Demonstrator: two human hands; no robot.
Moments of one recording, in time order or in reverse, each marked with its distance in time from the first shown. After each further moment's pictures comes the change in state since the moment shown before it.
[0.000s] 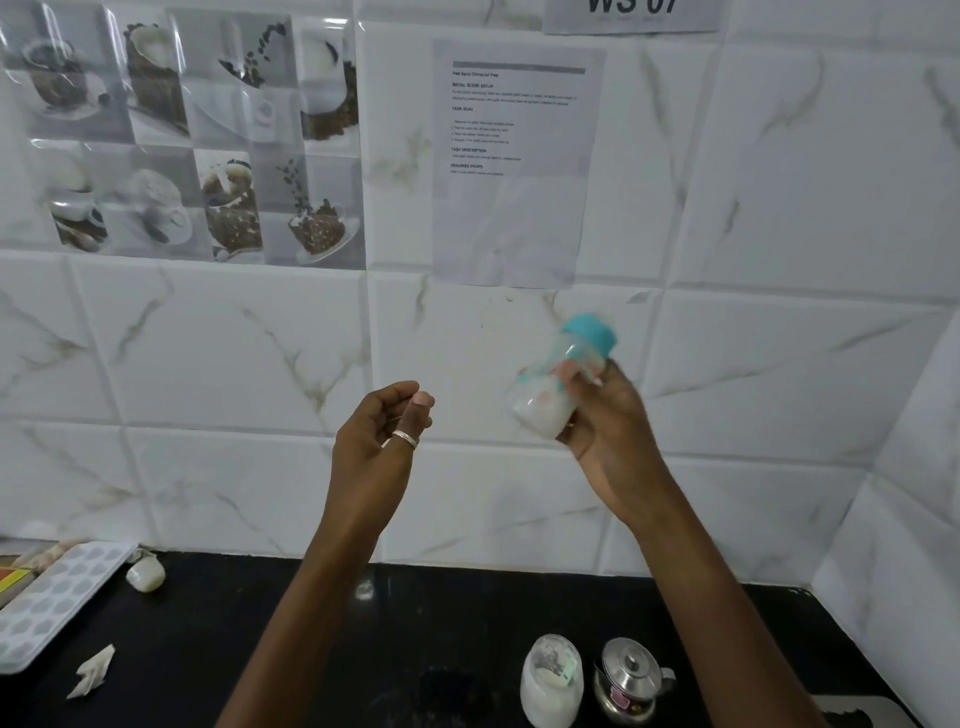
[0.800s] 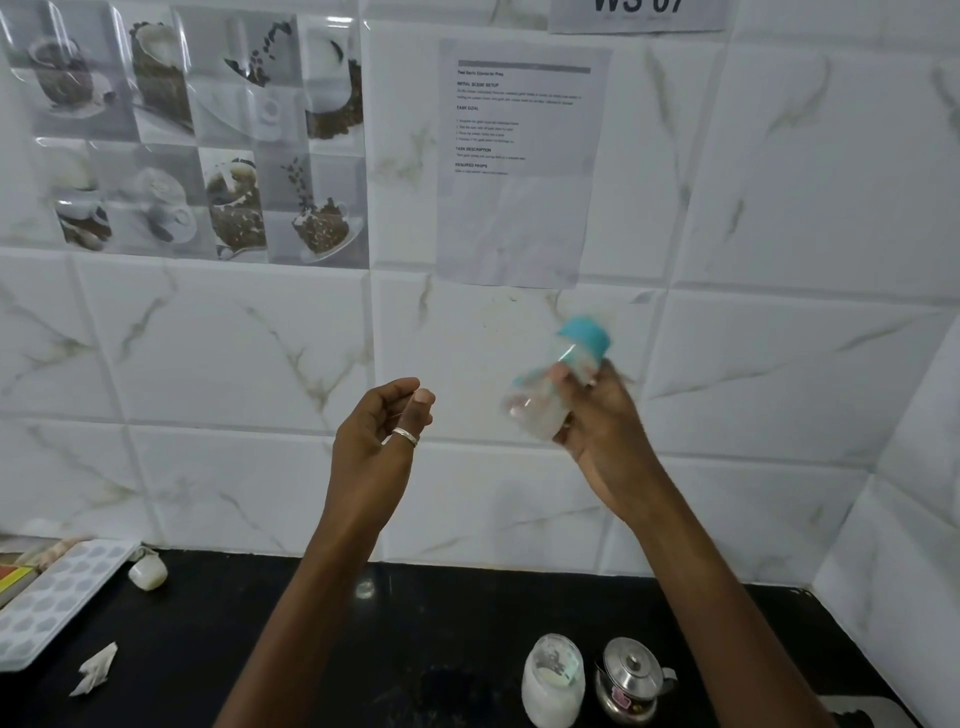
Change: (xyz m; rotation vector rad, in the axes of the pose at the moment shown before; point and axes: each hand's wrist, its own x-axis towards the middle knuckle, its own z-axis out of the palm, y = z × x) left_hand 0.000 0.004 -0.003 0.005 0.004 0.007; right_hand 0.003 0.004 0.004 -0.096 0.010 0.024
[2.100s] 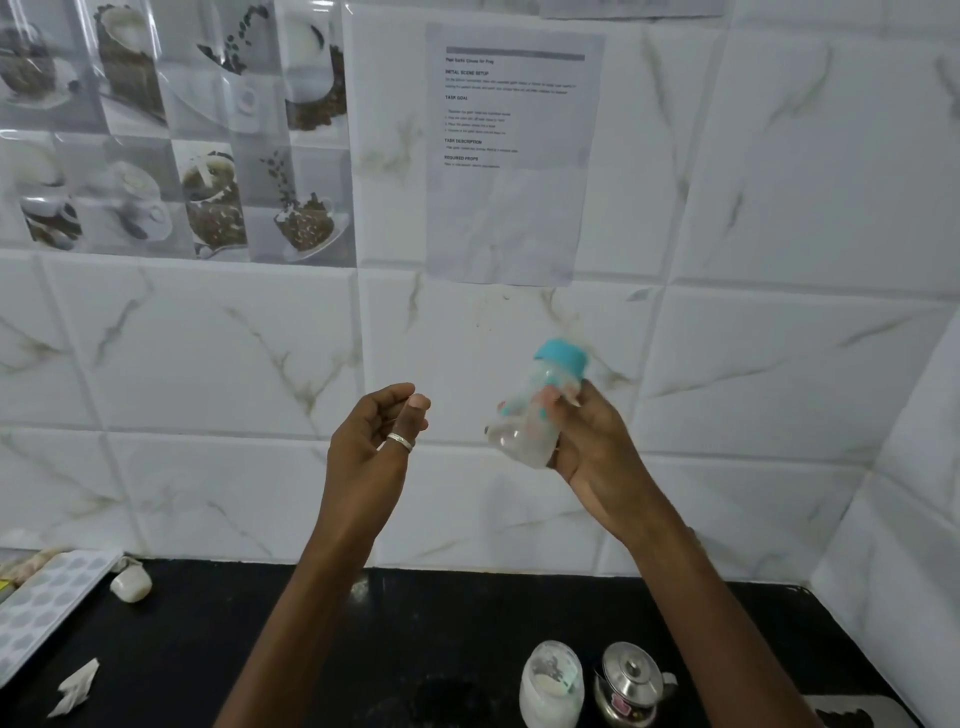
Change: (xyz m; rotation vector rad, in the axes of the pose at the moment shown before) left_hand 0.014 -0.012 0.006 -0.014 -0.013 -0.025; right_hand 0.002 0.017 -0.007 0.071 -0.031 0.058
